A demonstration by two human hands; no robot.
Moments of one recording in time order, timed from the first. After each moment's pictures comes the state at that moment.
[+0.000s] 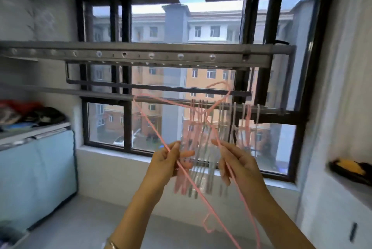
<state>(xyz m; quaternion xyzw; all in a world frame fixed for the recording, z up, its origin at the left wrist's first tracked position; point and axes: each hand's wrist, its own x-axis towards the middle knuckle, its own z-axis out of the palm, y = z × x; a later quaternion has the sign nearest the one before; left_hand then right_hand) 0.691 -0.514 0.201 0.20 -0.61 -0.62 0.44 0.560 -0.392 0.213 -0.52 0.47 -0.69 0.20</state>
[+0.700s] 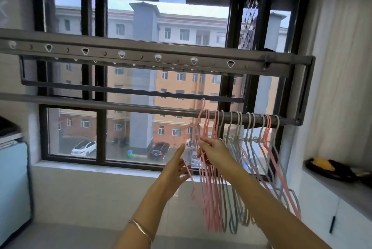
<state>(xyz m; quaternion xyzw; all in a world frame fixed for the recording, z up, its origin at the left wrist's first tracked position) 0.650 -0.673 0.184 0.21 -0.54 -0.77 0.26 0.570 -0.573 0.240 -0.40 0.70 -0.57 0.16</state>
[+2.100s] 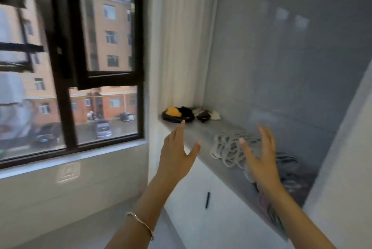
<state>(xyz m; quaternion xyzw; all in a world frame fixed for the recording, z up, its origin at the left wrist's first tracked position) 0.253 -0.192 0.132 -0.03 -0.87 -0.41 0.27 0.212 0.014 0.121 -0.13 0.79 -0.51 -0.31</state>
